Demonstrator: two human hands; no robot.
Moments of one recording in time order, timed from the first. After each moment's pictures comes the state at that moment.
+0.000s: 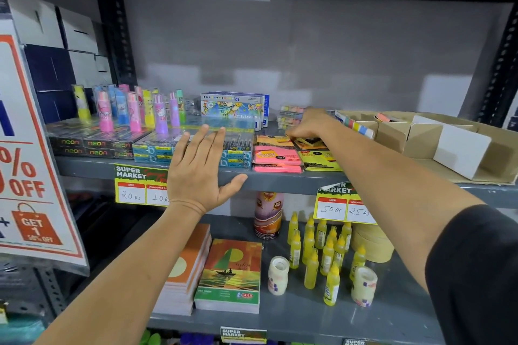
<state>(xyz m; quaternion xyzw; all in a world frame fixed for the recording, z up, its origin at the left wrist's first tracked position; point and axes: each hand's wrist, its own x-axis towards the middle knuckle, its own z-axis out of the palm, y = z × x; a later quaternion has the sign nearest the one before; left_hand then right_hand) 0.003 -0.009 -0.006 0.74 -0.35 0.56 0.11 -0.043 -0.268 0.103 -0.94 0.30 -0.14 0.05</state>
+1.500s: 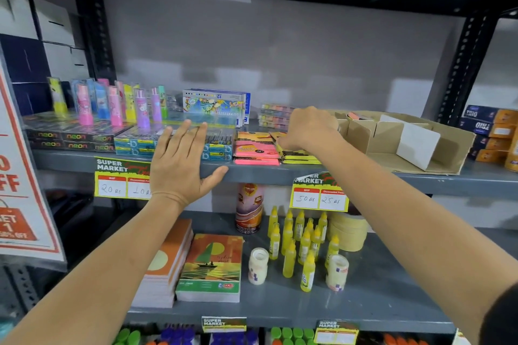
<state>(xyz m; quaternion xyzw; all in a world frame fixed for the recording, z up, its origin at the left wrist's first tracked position) 0.001 -0.008 -0.007 0.76 -0.35 0.54 0.12 -0.137 -0.194 0.107 -0.92 0.32 -0.19 -0.10</state>
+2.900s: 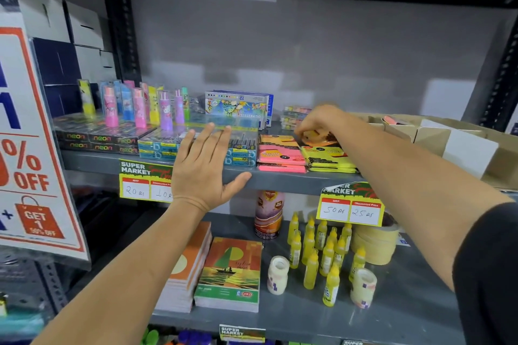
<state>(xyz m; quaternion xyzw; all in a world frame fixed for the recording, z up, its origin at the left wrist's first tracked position) 0.006 -0.009 -0.009 0.73 -0.35 0.57 0.12 -0.051 -0.250 0.128 -0.94 0.35 0.03 0.02</state>
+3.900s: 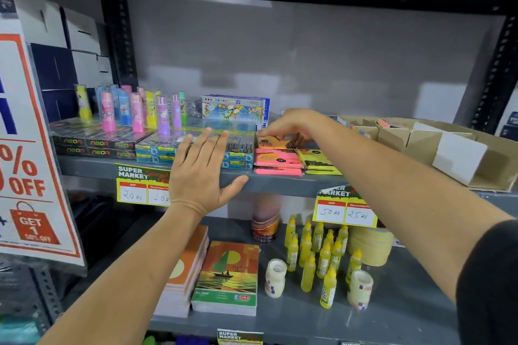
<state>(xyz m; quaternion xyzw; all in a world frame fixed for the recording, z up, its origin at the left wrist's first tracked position) 0.006 -0.008 -0.008 0.73 -0.35 0.57 0.12 -0.052 -0.198 0.127 -0.95 0.25 0.01 0.21</state>
